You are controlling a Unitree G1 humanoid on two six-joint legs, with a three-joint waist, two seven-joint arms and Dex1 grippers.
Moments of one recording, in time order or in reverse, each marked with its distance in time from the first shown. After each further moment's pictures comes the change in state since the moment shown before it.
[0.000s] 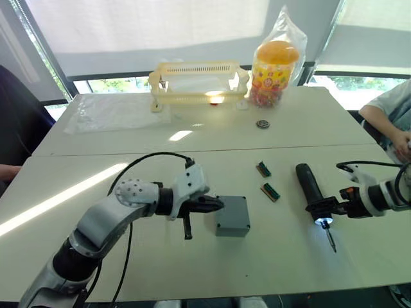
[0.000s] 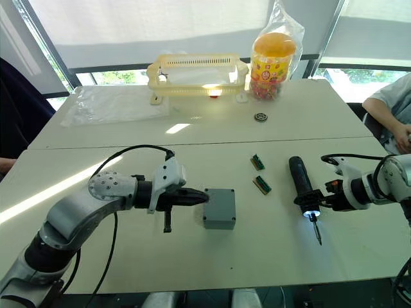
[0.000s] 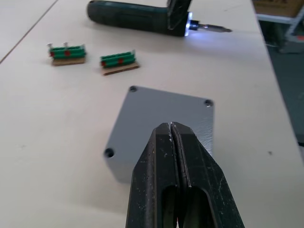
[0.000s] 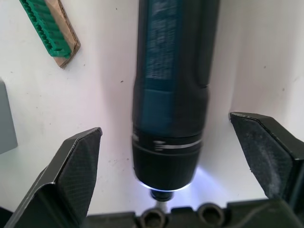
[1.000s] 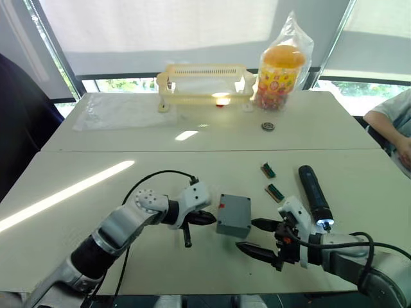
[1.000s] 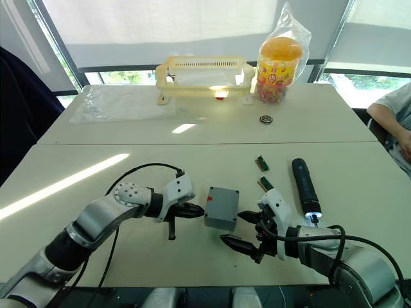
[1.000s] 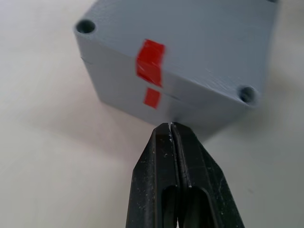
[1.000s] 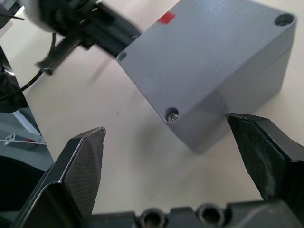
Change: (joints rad) left arm -0.010 -0.046 -0.224 0.249 0.169 -0.091 -0.044; right arm 0.718 0.432 -0.202 -0.973 0.034 -0.434 -0.159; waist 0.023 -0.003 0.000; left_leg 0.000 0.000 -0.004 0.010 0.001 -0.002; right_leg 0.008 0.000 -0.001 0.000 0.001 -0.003
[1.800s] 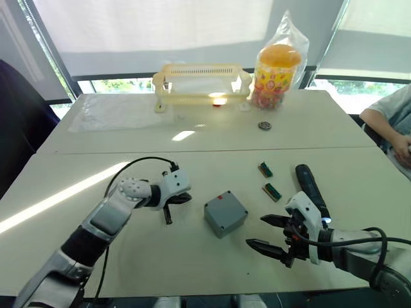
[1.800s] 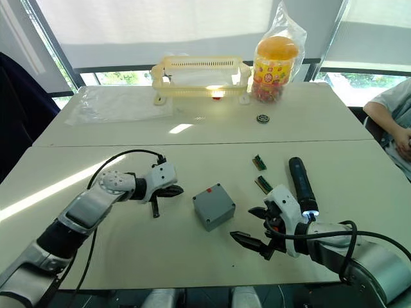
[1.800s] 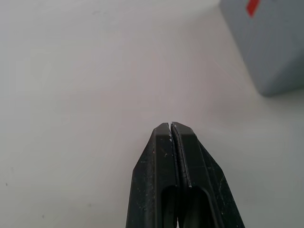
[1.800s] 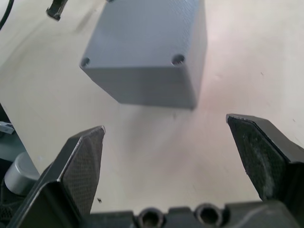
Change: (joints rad) left arm 0.026 0.123 0.115 0.056 0.141 -0.147 -0.102; right arm -0.026 -0.087 -0.071 -0.044 0.009 0.053 -0.025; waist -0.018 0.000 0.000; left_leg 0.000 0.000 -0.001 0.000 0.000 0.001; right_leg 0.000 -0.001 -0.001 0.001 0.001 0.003
